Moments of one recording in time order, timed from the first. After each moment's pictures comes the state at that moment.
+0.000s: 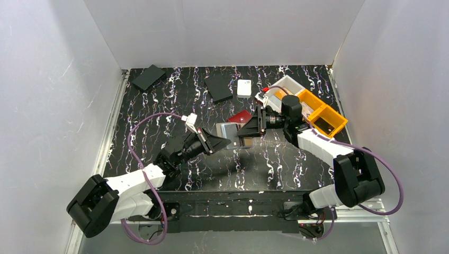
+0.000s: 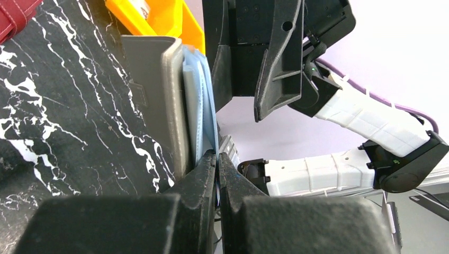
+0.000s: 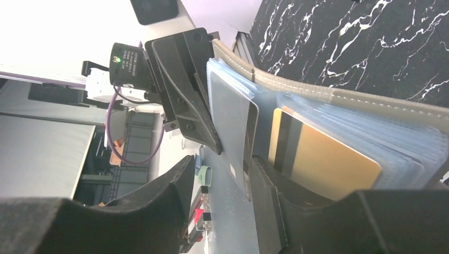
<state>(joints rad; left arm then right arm) -0.73 1.10 0.34 0.77 0.27 -1.09 0.42 1.40 0.76 0.38 -1.14 0.97</state>
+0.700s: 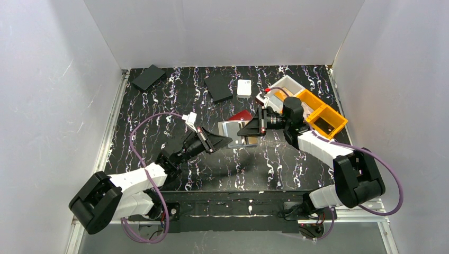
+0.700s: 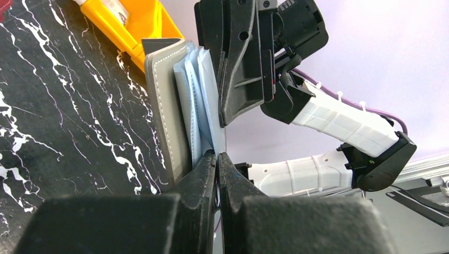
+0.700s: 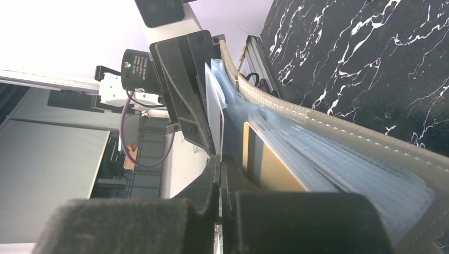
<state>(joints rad) -0.73 1.15 0.34 0.89 0.28 -1.15 0.41 1.40 0.73 0.50 -1.14 1.10</state>
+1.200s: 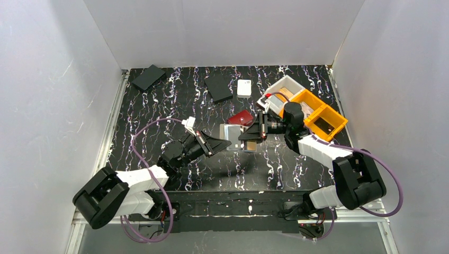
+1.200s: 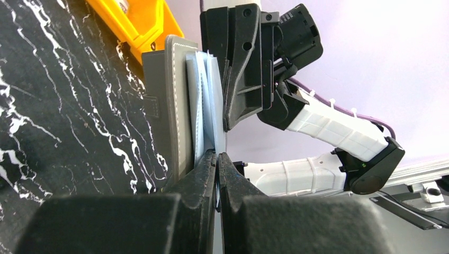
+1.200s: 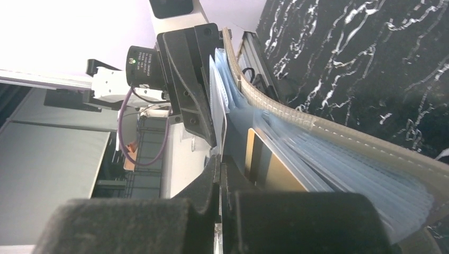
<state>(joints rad) -0.73 1.20 0.27 1.02 0.26 -1.22 0.41 1.38 0.65 0.55 -1.14 1.10</state>
